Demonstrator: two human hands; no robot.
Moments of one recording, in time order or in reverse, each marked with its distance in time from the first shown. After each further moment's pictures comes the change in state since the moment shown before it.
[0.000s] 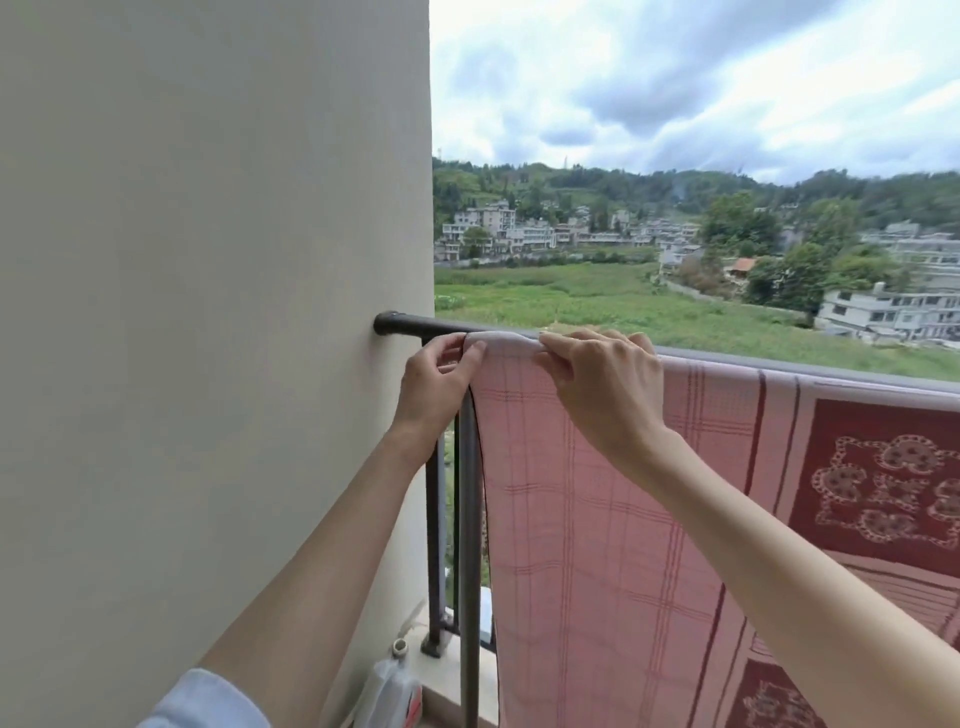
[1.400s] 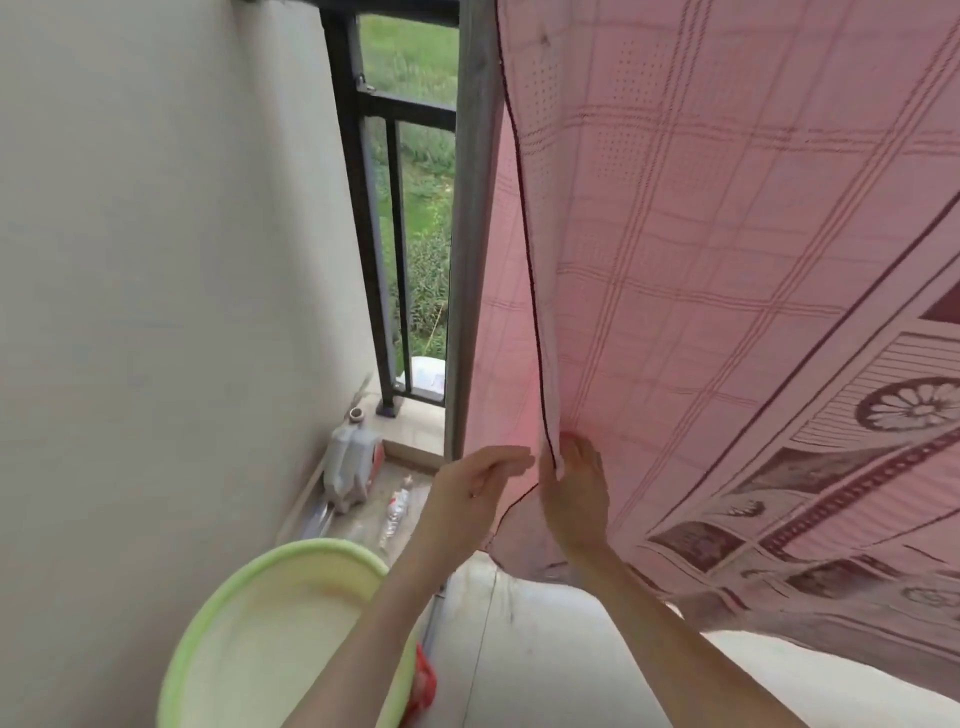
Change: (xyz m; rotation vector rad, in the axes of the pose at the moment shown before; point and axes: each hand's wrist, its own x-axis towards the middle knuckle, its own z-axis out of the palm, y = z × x) left_hand -0.207 -0.222 0.016 -0.051 -0.545 -0.348; right_hand -0.296 0.003 0.225 0.244 -0.339 0.736
